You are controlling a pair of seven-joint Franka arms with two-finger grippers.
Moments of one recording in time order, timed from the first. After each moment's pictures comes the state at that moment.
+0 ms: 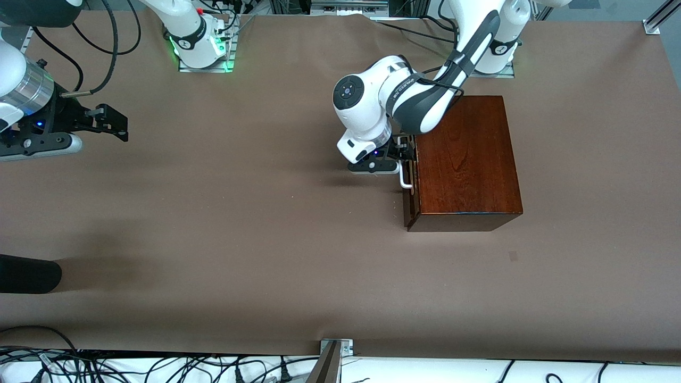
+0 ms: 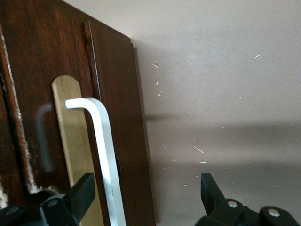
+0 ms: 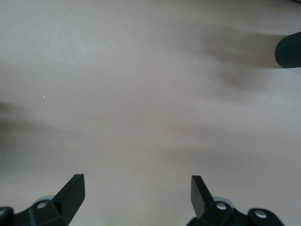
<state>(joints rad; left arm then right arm) -0.55 0.53 -0.25 -1.63 0.37 1.86 -0.87 0.20 0.09 -0.08 -1.52 -0.03 1.56 -0.04</state>
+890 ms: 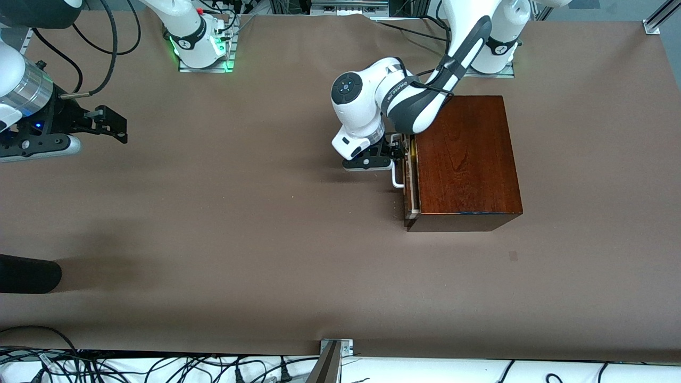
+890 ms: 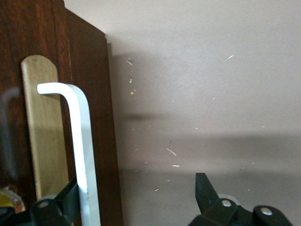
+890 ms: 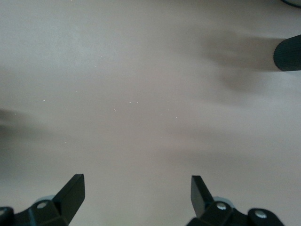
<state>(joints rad) -0.56 0.54 -0.27 -1.69 0.37 2.01 -0.94 0.20 0.09 -0.08 -1.52 -0.03 1.58 -0.04</state>
